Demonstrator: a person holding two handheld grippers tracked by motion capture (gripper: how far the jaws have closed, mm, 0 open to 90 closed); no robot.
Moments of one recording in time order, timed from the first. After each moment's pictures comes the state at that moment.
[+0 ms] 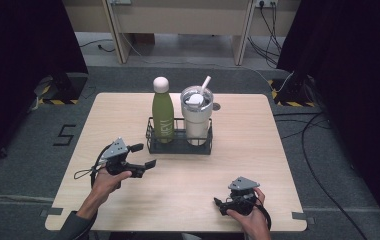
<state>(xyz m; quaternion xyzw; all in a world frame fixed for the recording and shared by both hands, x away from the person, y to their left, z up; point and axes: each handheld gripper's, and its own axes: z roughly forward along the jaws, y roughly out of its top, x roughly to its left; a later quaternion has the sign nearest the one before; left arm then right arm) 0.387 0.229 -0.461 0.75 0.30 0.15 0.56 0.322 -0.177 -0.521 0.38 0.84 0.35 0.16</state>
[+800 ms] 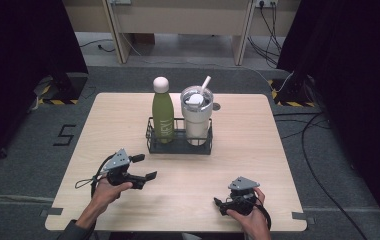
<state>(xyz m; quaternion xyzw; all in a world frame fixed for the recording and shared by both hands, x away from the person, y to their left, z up) 0.369 0.226 -0.483 0.77 0.30 0.13 0.55 0.323 -0.176 -0.521 0.38 0.84 0.35 0.16</state>
